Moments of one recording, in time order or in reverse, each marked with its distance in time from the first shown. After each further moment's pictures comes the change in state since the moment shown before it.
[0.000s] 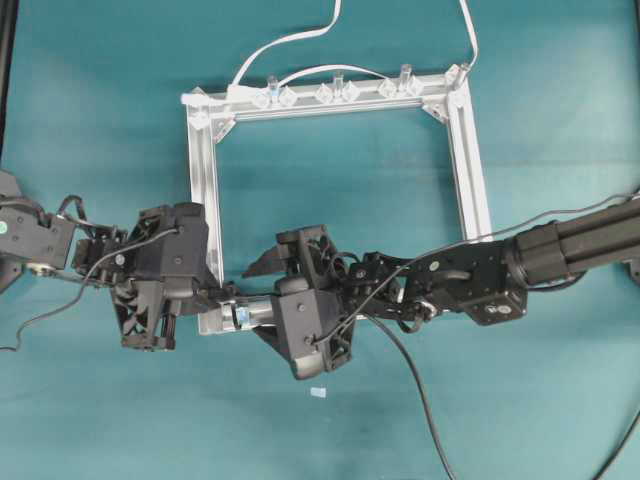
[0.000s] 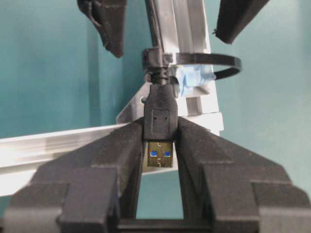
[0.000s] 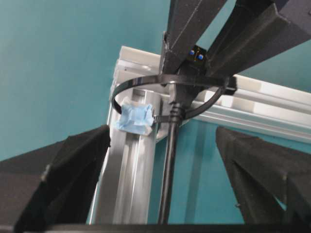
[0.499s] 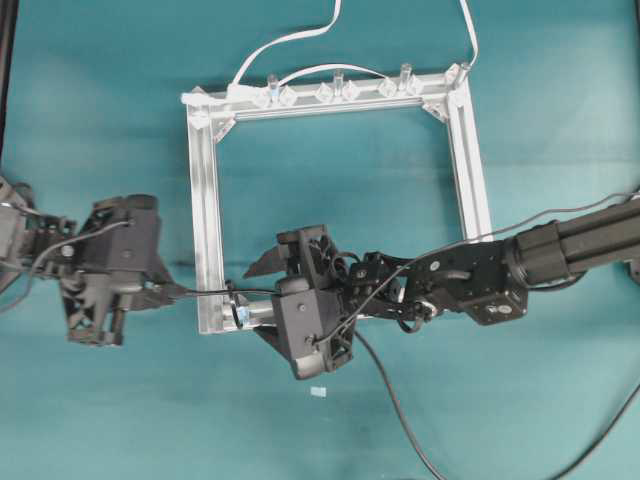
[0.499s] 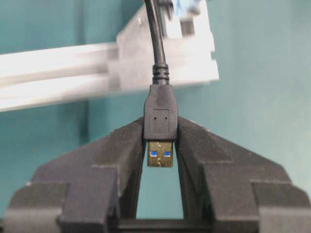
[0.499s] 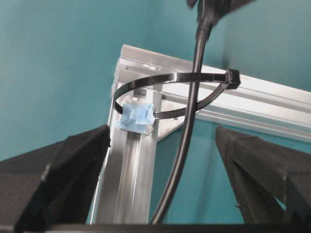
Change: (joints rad) left arm -0.025 -0.233 0.115 0.000 0.176 -0.011; right arm 0.000 0.000 0.002 0.000 0.000 0.000
